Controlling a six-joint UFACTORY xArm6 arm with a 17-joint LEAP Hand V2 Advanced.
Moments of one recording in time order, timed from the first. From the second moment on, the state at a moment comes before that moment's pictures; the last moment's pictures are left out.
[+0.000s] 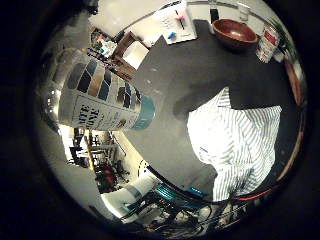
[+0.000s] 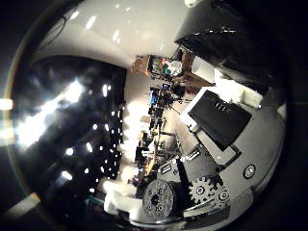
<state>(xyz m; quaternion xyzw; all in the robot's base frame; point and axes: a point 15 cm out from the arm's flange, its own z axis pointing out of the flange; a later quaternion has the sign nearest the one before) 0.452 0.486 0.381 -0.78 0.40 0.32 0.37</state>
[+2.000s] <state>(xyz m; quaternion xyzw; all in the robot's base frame) 0.436 0.459 0.293 -0.82 0.37 0.27 0.33</state>
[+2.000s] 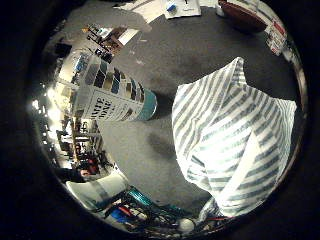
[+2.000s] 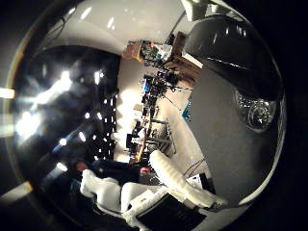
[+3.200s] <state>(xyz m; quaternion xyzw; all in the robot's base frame) 0.457 0.320 0.400 -0.83 0.46 0.15 0.27</state>
